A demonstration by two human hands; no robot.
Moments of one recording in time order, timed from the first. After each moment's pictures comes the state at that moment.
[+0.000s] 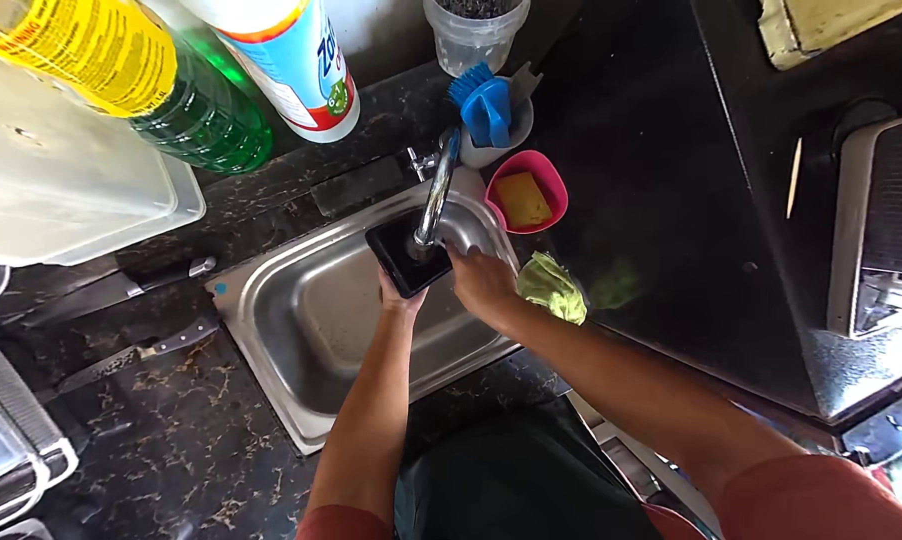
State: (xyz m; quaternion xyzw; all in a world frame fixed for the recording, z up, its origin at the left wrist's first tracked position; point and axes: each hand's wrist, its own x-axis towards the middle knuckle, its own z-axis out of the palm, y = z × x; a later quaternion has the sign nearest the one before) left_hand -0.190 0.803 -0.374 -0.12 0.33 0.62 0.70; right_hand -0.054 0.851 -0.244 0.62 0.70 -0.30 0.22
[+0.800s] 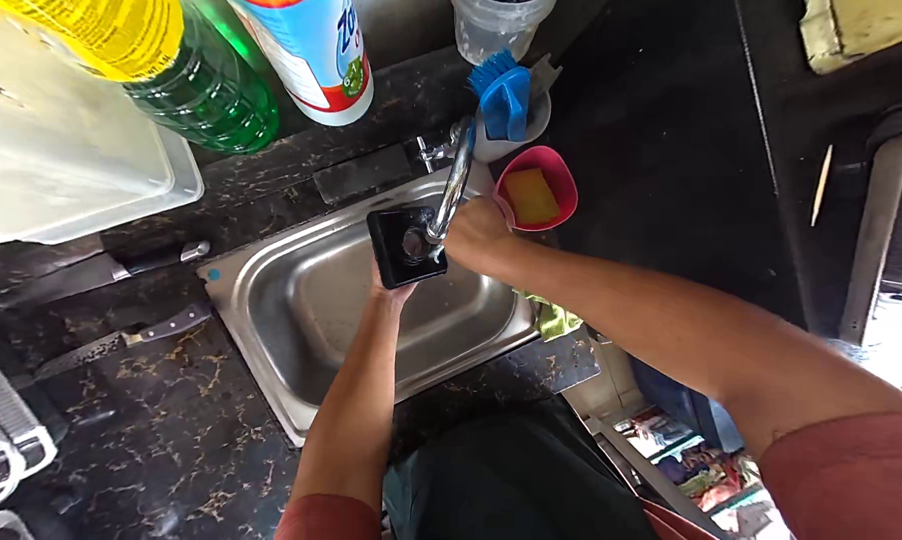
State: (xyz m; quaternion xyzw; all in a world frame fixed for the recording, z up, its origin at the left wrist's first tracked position) left_hand -0.217 0.811 -0.384 -0.13 0.32 0.58 0.74; right_hand -0.078 0.921 -0.207 0.40 0.85 -0.18 0.30
